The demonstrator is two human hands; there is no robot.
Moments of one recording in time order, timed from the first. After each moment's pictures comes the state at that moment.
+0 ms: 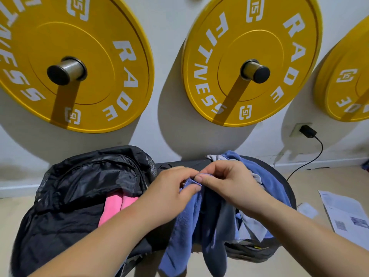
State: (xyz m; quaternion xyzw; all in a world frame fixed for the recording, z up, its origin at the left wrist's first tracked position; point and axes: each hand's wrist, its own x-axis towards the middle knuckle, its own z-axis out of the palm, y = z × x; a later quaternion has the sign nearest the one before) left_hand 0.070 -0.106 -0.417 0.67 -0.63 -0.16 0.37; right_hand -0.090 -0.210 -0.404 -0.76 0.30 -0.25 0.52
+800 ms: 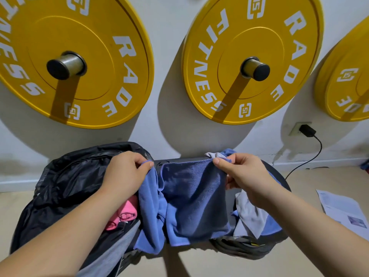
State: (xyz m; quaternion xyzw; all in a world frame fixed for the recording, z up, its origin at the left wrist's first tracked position) left_hand 0.144 -0.099 -0.432 0.83 -0.42 -0.01 0.36; right_hand -0.105 -0.235 -0.403 -0.64 0.43 -0.28 0.57
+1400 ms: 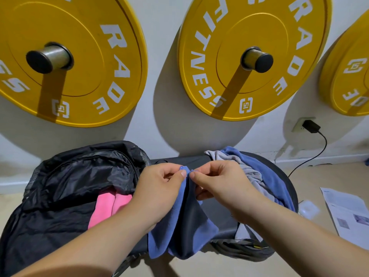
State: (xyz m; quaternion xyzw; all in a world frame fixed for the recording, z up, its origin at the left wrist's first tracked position) left_hand 0.054 -0.116 -0.427 0.71 -0.36 -0.26 0.54; right_hand -0.077 -0.208 -0.417 -0.65 0.39 -0.23 0.61
